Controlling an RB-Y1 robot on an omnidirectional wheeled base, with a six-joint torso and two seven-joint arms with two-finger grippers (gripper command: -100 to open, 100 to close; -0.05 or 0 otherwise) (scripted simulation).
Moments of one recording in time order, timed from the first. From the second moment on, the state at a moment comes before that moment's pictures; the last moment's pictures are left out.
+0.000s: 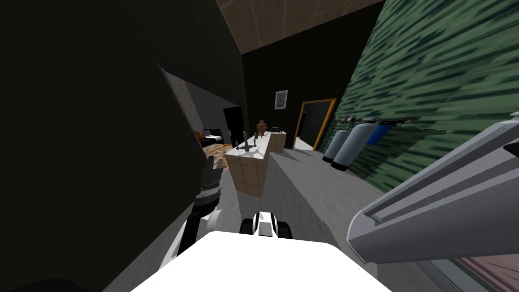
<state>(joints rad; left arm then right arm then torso) 0.53 0.00 0.00 -2.32 -0.03 -0.55 -0.13 -0.08 -1.84 0.38 -0.84 0.05 0.35 1.15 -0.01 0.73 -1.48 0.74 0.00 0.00</state>
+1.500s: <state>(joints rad) 0.53 0.00 0.00 -2.32 -0.03 -0.55 -0.13 -0.08 -1.93 0.42 -0.81 -0.16 0.29 1.27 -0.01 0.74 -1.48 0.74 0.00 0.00</state>
